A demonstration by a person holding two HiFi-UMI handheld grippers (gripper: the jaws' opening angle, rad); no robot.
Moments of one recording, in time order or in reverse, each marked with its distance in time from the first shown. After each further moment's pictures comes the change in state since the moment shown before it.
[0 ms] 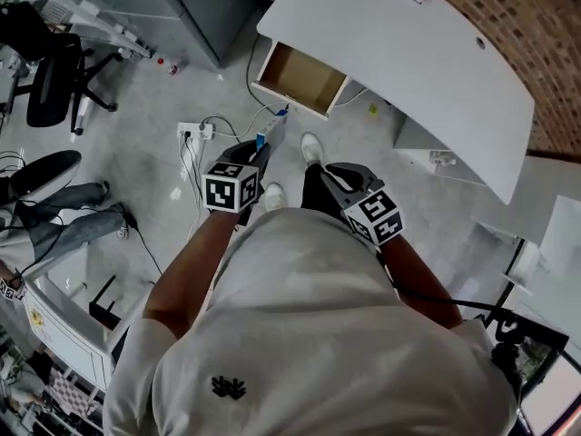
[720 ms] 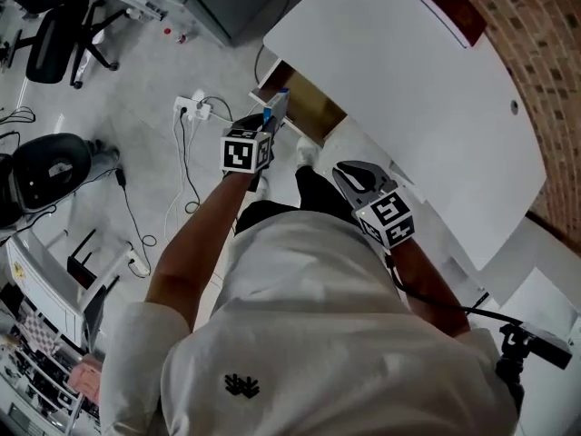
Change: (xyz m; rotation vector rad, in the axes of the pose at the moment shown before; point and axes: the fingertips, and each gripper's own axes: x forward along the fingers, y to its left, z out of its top) left arm 0.204 0.106 0.111 -0.199 0.071 0.208; right arm 0.061 -0.208 0.071 -0.059 0.160 0.185
